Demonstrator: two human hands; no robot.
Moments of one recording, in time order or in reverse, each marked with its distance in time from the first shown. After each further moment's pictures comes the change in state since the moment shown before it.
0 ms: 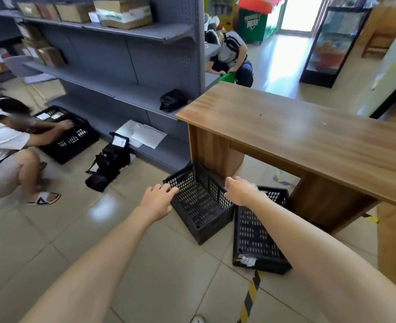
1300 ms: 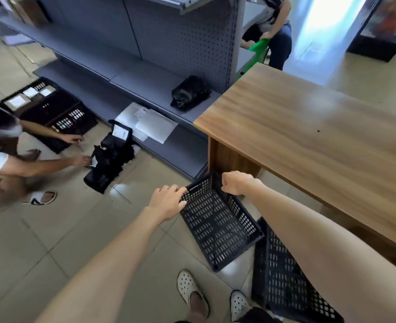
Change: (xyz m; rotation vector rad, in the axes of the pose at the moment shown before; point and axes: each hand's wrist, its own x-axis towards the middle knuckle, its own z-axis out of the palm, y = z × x) left_hand 0.334 -0.170 0.040 -0.219 -0.178 -0.041; right_hand 0.412 -0.051 -0.064 -0.017 -0.292 -0.064
